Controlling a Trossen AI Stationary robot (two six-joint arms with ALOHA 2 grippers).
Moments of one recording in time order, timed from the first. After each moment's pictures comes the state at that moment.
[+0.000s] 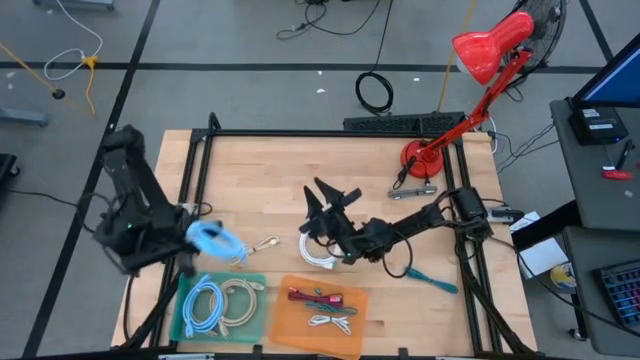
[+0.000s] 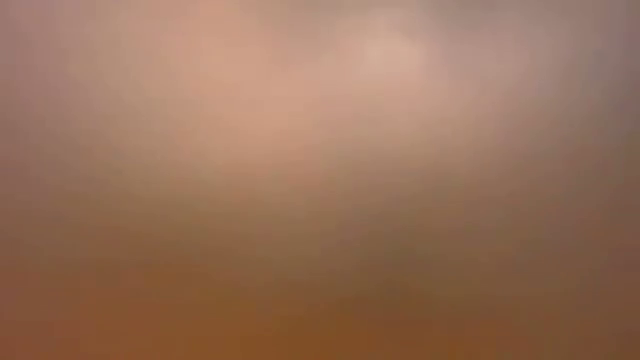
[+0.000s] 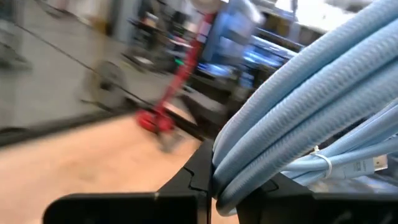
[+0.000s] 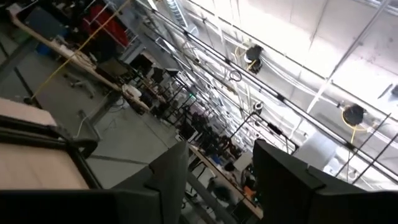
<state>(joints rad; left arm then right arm) -1.19 0.88 0.60 0.78 -1.57 0.05 0.27 2.05 1.26 1.54 1.08 -1.40</state>
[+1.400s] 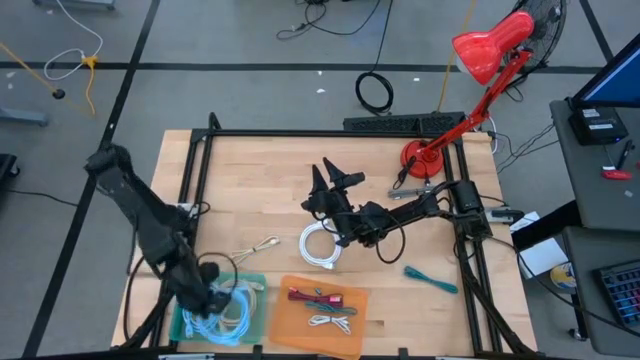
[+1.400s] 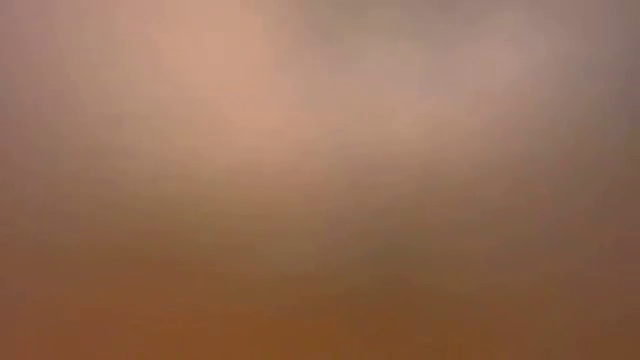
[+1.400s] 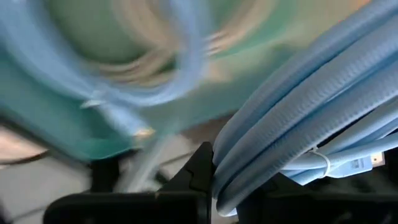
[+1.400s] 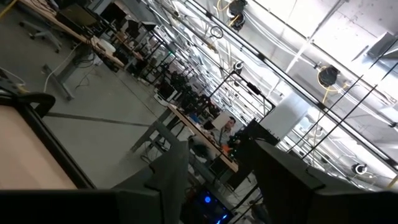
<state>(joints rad) -0.88 1.18 0.85 -0.62 0.29 -2.21 0.16 2.05 1.26 1.55 1.20 -1.42</state>
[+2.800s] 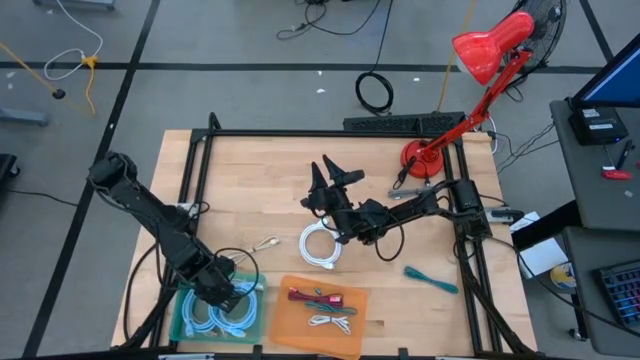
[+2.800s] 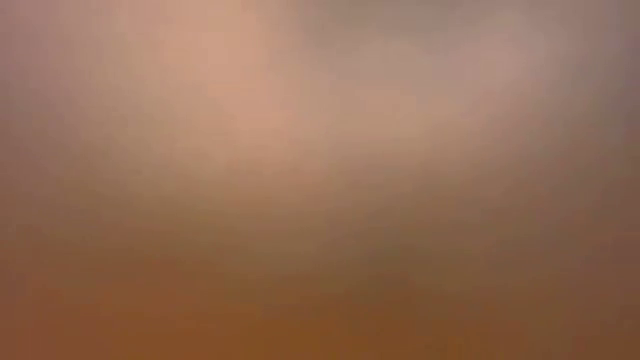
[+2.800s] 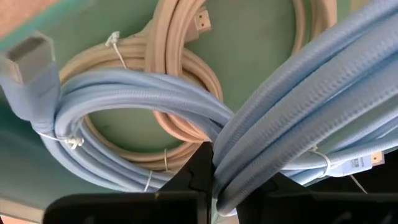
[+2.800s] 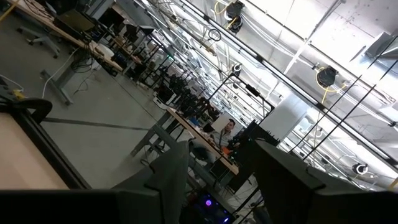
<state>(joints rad) -0.78 1.33 0.78 -0.71 0.36 -1.89 0.14 2.05 1.26 1.55 1.18 -1.40</state>
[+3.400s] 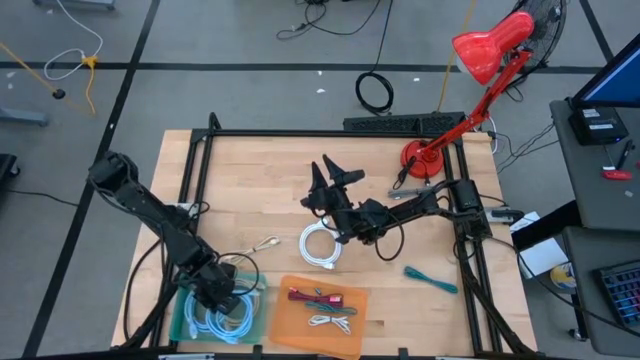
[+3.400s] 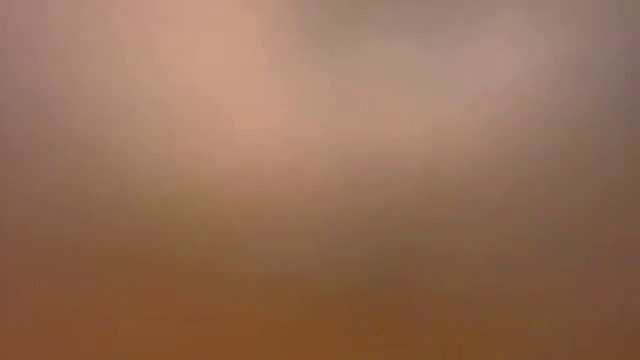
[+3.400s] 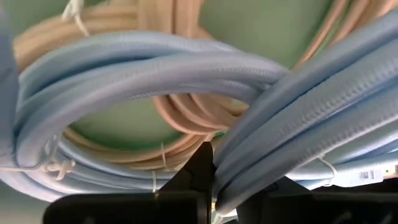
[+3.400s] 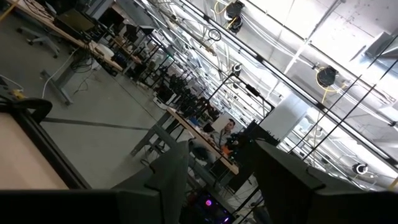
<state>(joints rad) -0.75 1.33 0.61 -0.39 0.46 -1.86 0.14 2.05 1.26 1.55 1.18 -1.40</state>
